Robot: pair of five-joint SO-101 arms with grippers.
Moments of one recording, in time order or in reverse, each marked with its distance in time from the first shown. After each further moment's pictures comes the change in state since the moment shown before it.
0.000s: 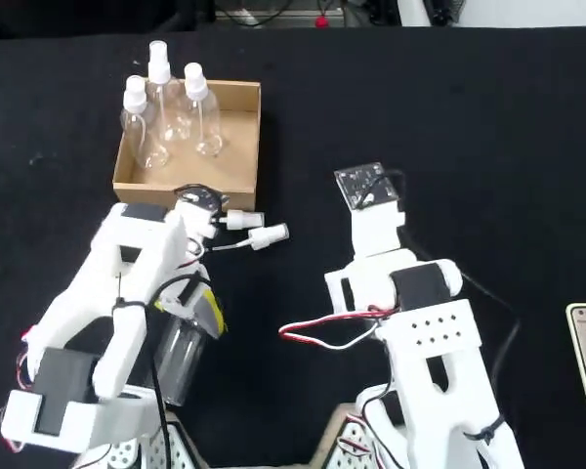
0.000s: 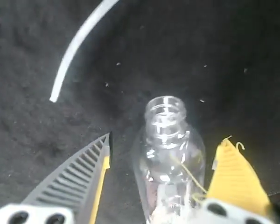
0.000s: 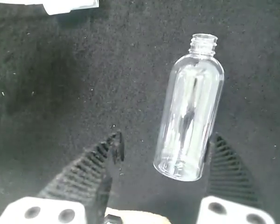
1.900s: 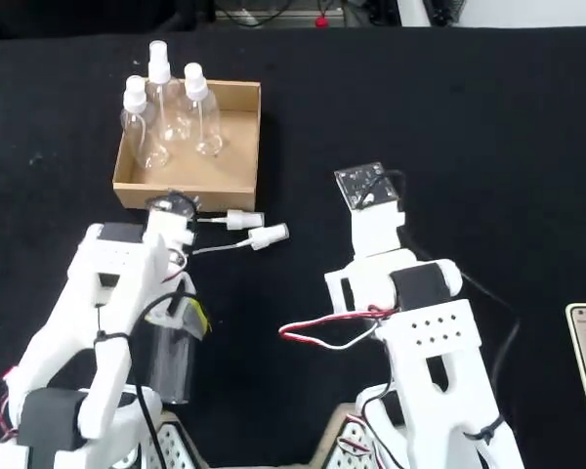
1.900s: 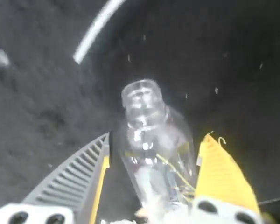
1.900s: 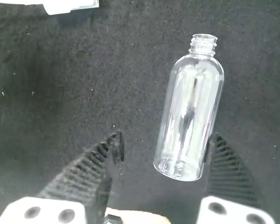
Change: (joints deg) left arm -4.7 -12.1 11.1 -1.6 5.6; right arm 0.0 0.0 0.0 0.0 0.0
